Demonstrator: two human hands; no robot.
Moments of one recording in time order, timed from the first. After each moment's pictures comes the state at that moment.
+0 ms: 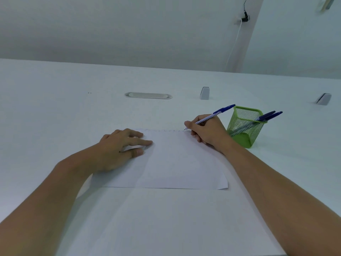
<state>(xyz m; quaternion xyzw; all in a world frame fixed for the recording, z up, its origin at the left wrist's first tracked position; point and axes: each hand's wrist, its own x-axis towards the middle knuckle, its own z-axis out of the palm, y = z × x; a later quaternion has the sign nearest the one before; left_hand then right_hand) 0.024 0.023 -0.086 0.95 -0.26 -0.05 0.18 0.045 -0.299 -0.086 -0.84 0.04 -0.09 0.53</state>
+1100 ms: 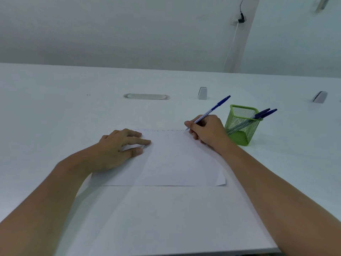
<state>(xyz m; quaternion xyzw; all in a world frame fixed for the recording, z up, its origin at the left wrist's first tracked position) 0.022 0.022 -0.085 0.94 -0.26 -0.05 0.20 0.041 -0.305 -0.095 -0.84 0.01 -0.15 0.52</state>
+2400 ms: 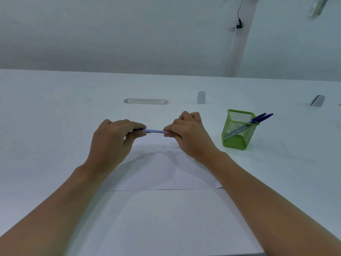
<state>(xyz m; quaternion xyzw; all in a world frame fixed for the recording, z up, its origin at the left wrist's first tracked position) 0.011 -0.007 -0.079 0.85 -0.26 0.39 0.23 0.030 -0.258 -0.090 -0.85 -0.30 -0.42 0.11</state>
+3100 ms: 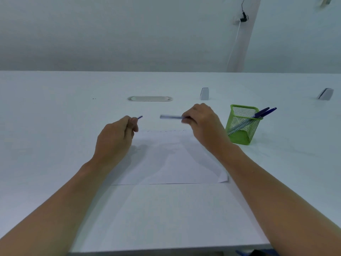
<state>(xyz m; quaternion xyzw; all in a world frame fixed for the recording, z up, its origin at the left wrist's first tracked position) 0.012 -0.003 -0.081 0.90 -0.14 0.25 0.33 0.027 -0.281 -0.075 -0.86 -0.22 -0.43 0.17</state>
